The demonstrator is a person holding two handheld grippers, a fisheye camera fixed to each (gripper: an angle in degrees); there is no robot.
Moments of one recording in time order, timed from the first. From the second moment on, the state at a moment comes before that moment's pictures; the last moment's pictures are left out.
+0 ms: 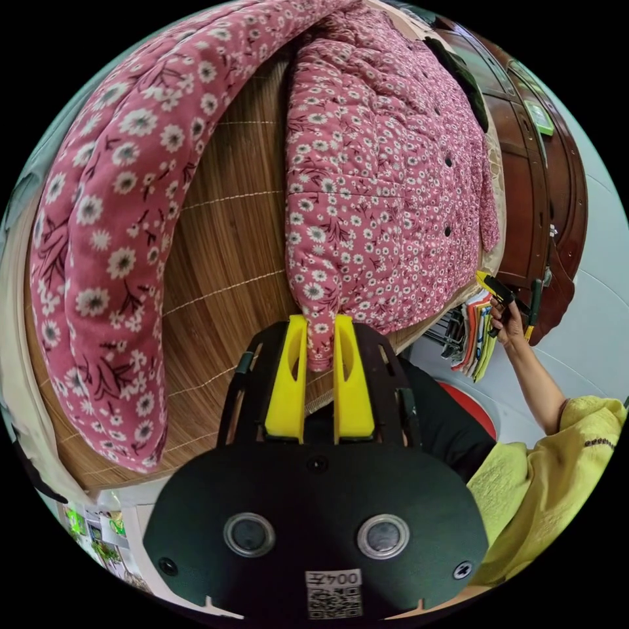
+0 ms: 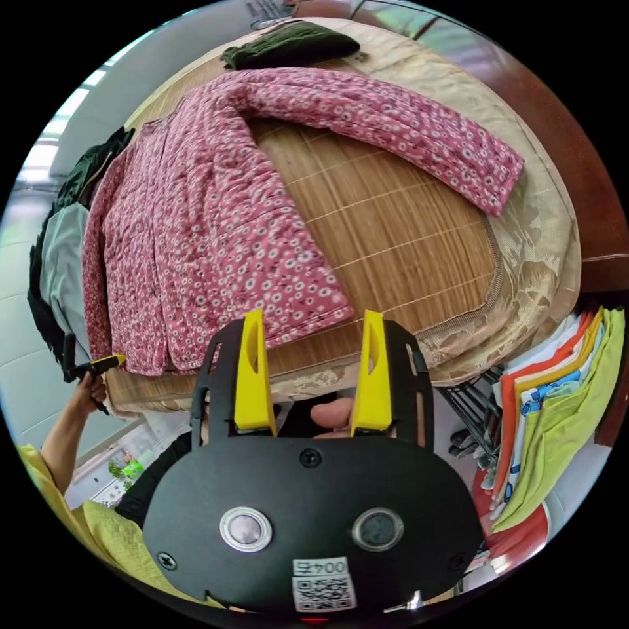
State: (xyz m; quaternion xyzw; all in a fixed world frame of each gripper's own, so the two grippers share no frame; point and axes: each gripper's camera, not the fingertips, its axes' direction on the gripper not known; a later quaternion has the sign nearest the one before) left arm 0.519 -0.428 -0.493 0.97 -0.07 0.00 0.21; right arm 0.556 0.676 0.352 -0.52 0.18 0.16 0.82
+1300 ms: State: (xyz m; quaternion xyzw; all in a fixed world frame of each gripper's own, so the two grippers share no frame) left arm 0.638 -0.529 -0.332 0.93 -0.10 -0.34 0.08; right arm 0.468 0.668 0.436 -0.53 0.06 0.09 0.84
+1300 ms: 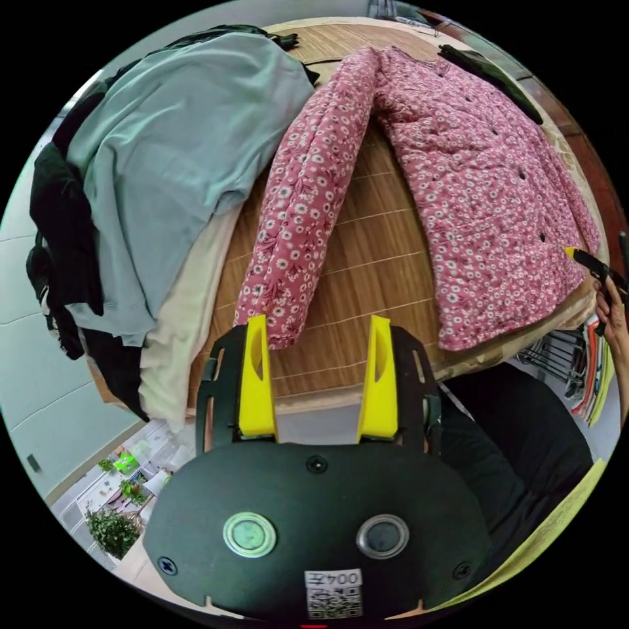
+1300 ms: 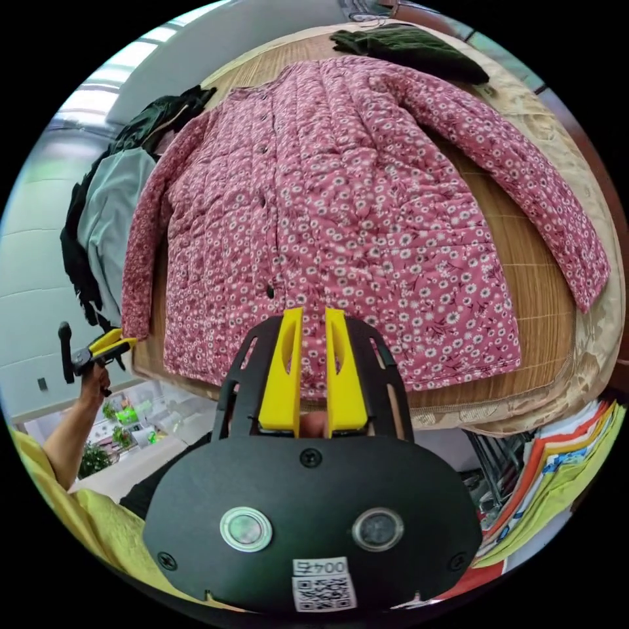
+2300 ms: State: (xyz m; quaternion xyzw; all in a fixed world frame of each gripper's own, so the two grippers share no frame) left arm 0.615 -0.481 -0.271 0.91 -0.16 -0.35 0.11; right arm 0.359 0.699 0.514 -0.60 0.17 -0.07 0.78
